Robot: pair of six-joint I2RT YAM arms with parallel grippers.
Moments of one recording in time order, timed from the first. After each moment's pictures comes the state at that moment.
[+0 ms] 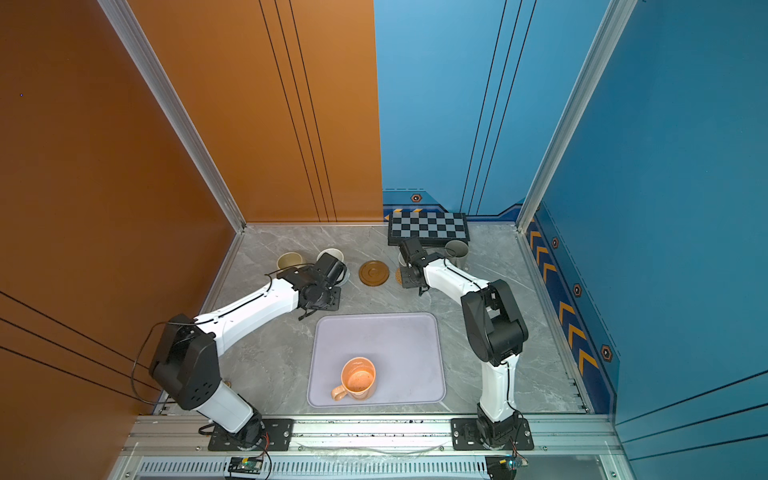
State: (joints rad) left arm -0.57 1.62 1.22 -0.80 -0.28 -0.48; right arm 0.45 1.94 1.41 -0.52 0.19 0.27
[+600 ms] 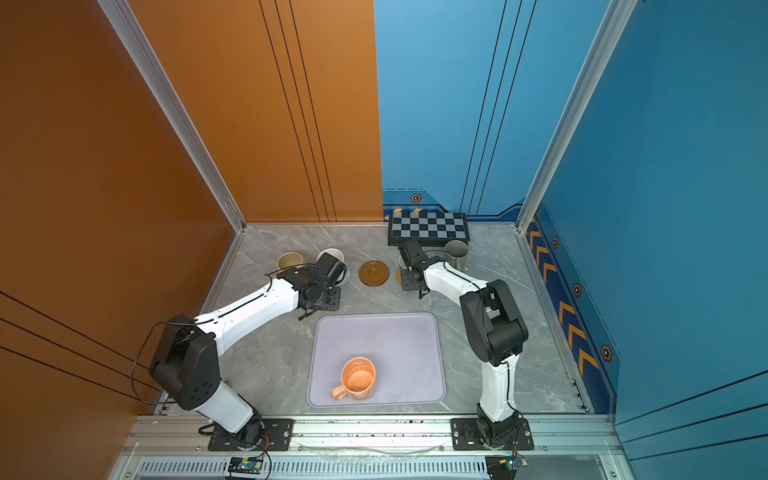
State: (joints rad) left arm -0.57 1.62 1.22 -0.80 -0.28 -0.48; right arm 0.45 1.94 1.38 -0.49 0.19 0.29
